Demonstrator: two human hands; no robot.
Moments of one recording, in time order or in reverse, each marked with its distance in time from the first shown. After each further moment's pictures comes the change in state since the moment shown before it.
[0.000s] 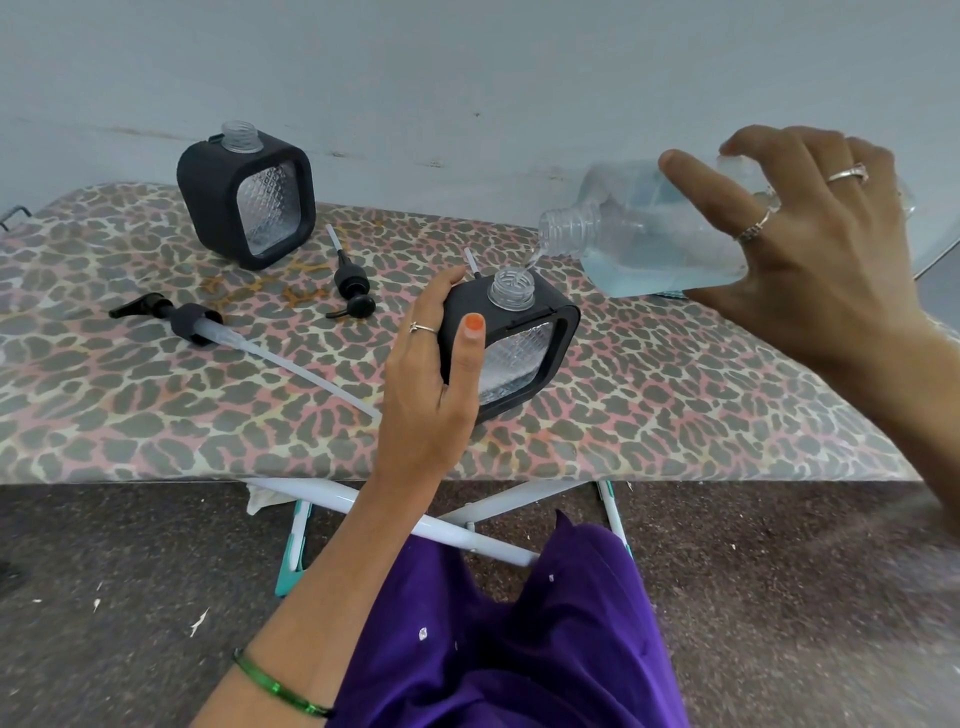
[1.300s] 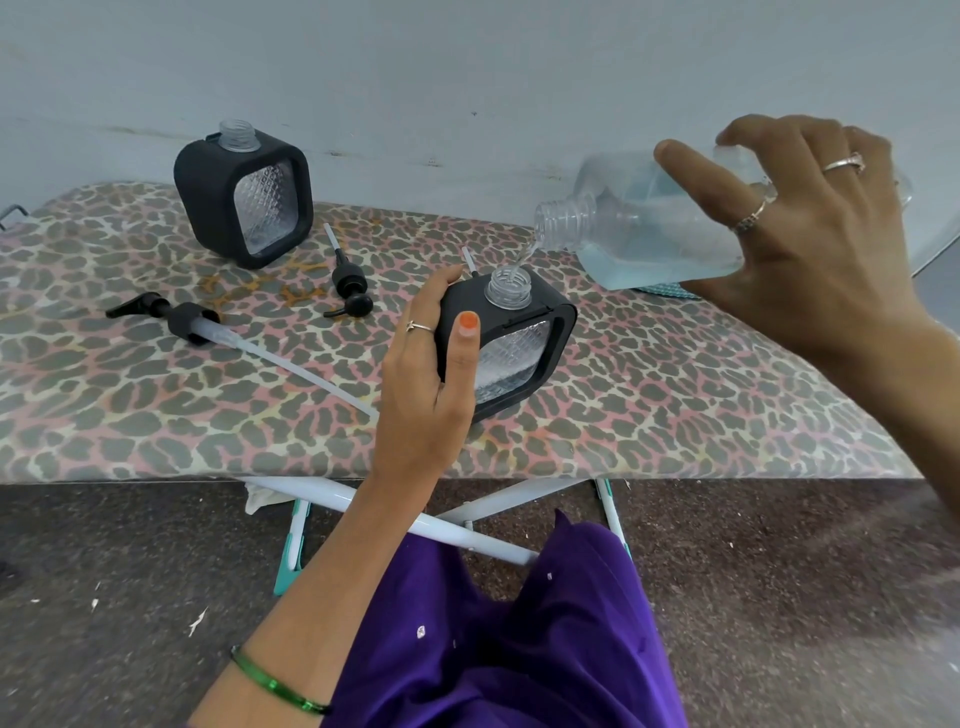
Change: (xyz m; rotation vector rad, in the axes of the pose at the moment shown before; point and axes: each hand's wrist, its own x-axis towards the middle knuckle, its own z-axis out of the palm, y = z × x) left_hand 0.001 0.002 0.000 -0.010 0.006 0.011; right_hand 0.004 0.001 -0.001 0.004 0.001 0.000
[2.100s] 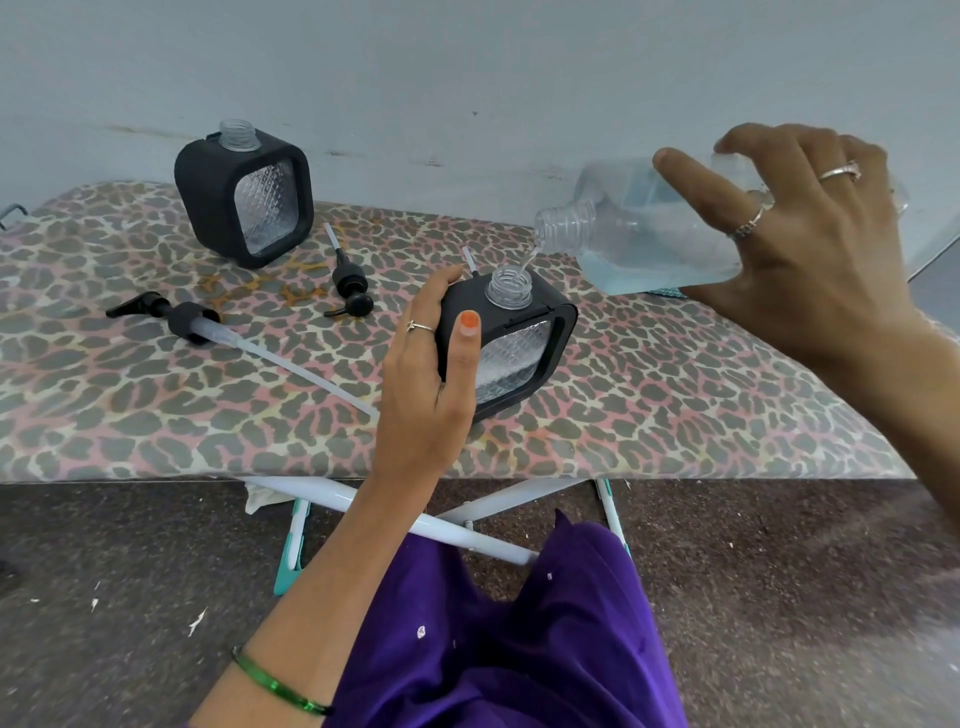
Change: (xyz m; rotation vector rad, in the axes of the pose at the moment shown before) left_hand 0.000 -0.001 0.000 -0.011 -0.006 0.001; right_hand -0.003 -0.002 0.003 -0.003 0.019 -0.004
